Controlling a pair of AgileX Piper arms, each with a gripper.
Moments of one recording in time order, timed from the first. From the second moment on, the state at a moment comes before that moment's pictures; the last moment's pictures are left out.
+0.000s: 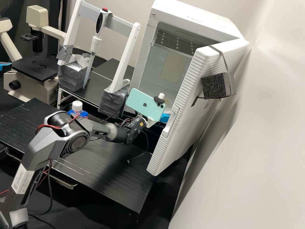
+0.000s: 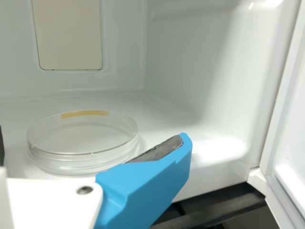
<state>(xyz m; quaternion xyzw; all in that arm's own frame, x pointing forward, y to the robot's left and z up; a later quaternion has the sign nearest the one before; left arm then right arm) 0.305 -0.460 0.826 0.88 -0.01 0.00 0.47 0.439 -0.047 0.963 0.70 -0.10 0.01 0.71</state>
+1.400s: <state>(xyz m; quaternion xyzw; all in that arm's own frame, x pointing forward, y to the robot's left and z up) 0.305 -0.460 0.826 0.88 -0.01 0.00 0.47 0.447 -0.043 0.960 0.72 -0.06 -0.01 0.70</state>
